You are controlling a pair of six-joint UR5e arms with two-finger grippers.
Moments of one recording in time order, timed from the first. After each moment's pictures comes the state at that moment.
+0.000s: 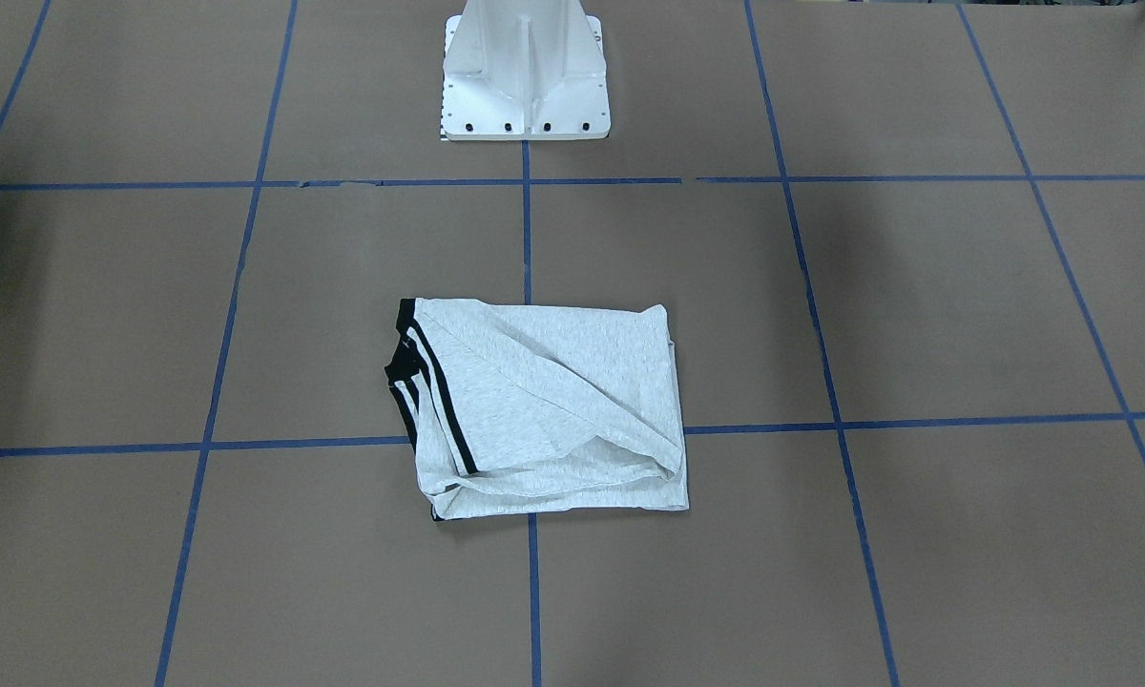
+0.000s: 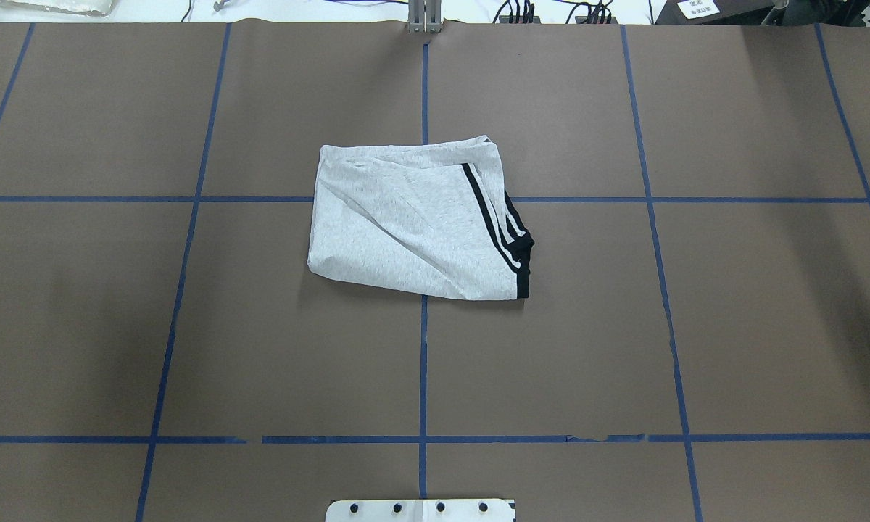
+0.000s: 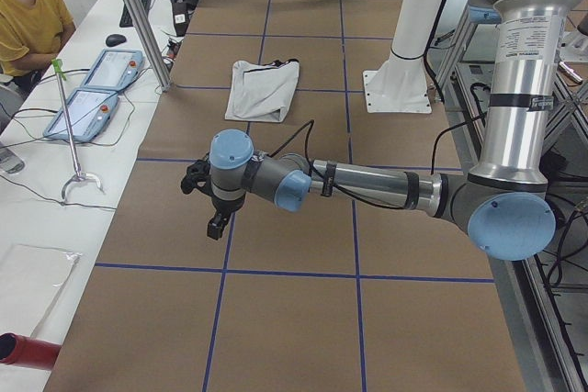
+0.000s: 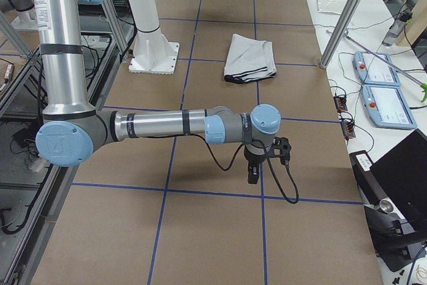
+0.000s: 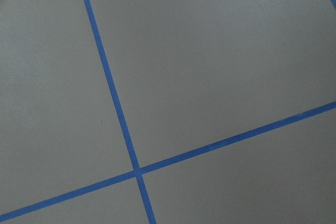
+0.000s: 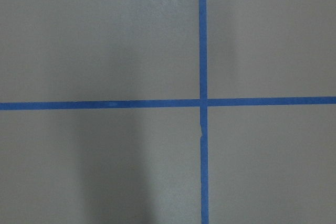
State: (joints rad) left arm -1.47 -1.62 -1.62 -1.87 -2.32 -0.02; right arm 1.47 -1.52 1.61 -1.55 2.32 0.17
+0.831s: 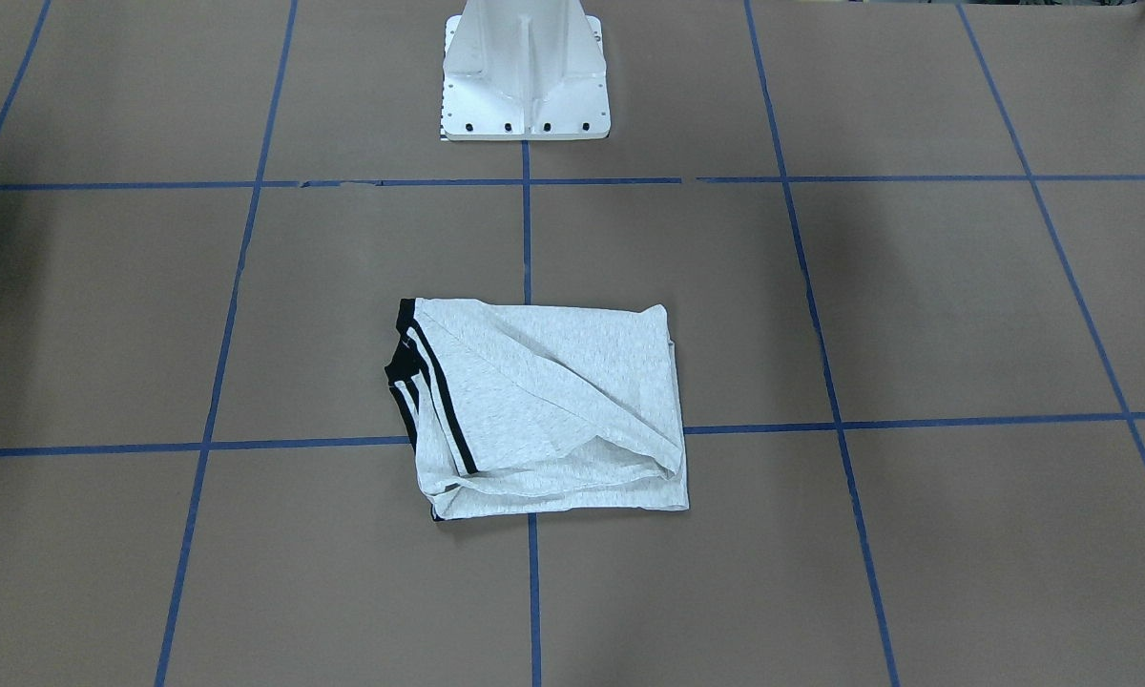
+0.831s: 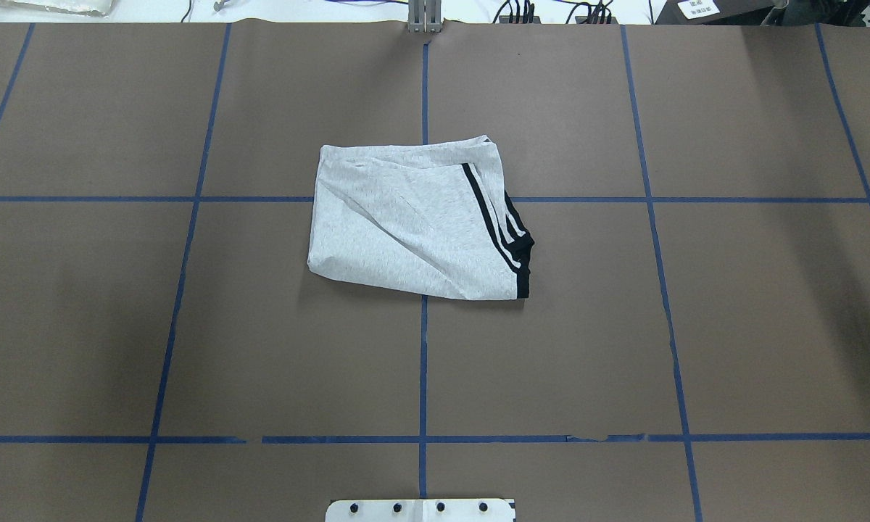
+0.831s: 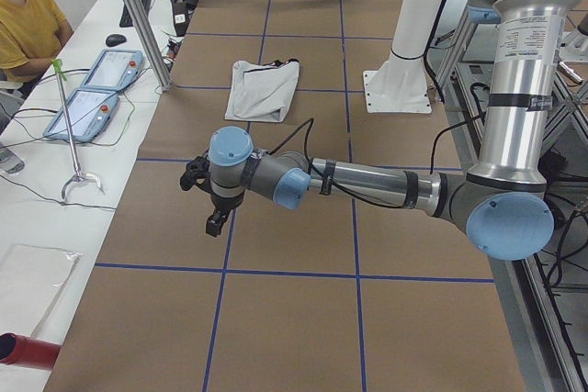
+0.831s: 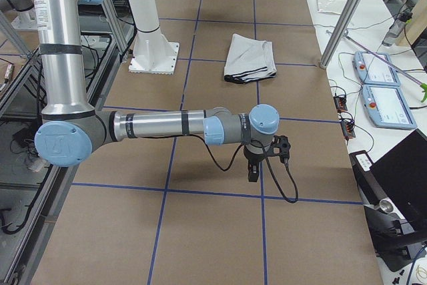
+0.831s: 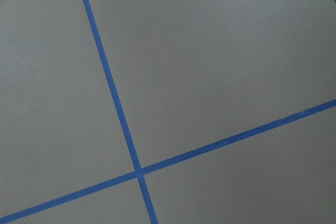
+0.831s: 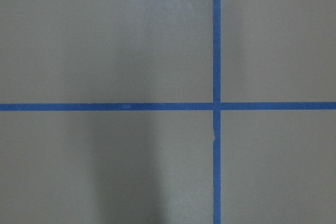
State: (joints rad) left arm -1.47 -1.63 -1.64 -1.87 -2.32 -0.02; right arm 1.47 -1.52 1.61 -1.53 2.35 0.17
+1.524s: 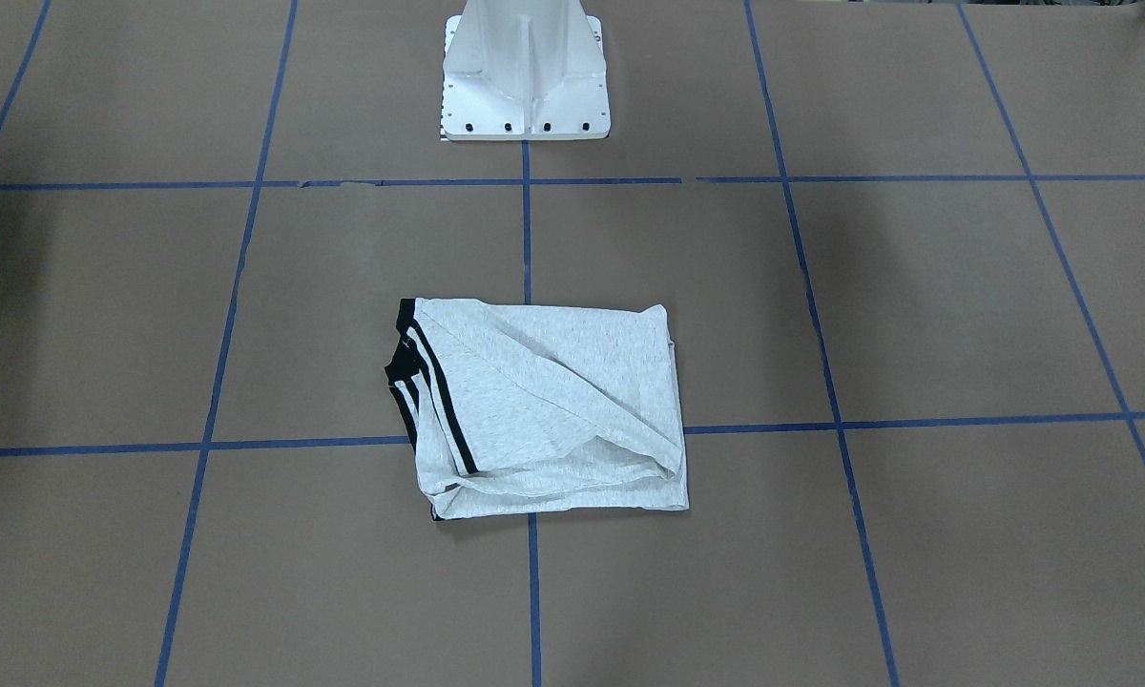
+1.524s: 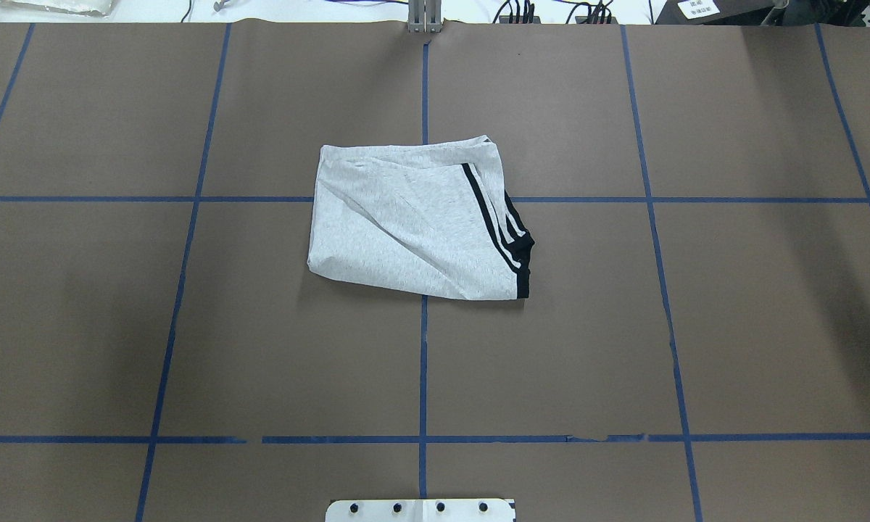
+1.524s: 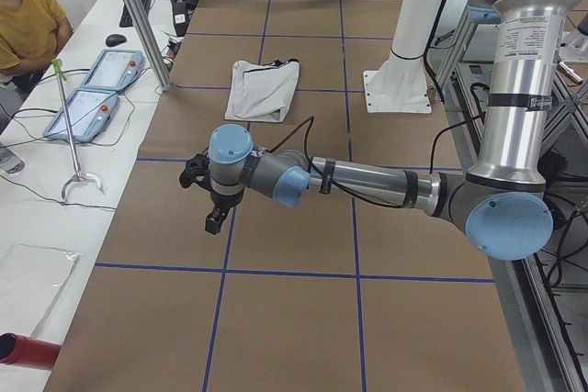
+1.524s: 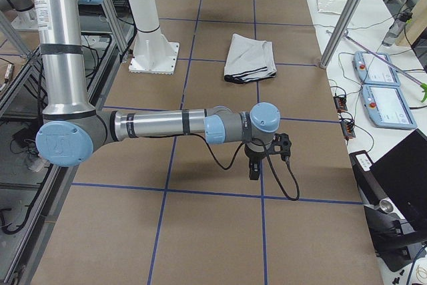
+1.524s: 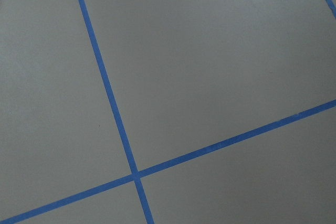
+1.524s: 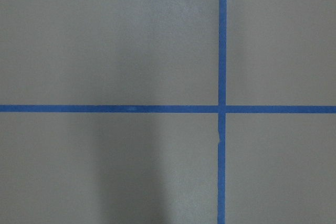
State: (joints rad) left arm -1.47 -1.63 -1.64 -1.87 -2.33 -0.02; right arm 1.47 -1.52 1.61 -1.53 2.36 0.17
